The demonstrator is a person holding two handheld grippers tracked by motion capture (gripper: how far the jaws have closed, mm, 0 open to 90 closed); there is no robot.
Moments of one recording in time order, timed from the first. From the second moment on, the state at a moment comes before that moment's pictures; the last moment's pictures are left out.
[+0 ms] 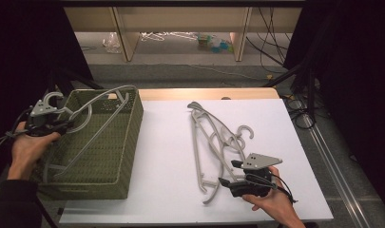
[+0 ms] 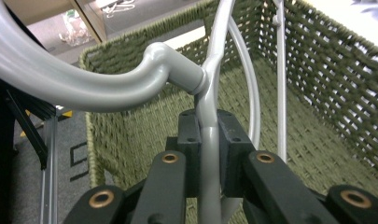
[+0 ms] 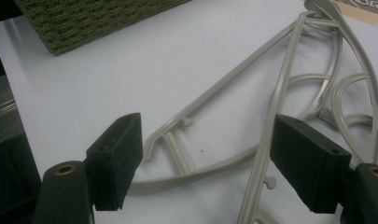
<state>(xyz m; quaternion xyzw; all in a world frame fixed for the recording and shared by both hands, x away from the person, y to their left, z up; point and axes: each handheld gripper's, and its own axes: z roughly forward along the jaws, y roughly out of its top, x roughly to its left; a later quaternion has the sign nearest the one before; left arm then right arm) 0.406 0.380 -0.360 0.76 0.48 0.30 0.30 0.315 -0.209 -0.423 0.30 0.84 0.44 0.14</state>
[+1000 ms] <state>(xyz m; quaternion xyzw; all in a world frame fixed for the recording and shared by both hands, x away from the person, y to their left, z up) 0.426 0.374 -0.406 0.78 0.50 0.26 0.27 0.316 -0.208 -0.424 0.30 0.84 0.44 0.14</state>
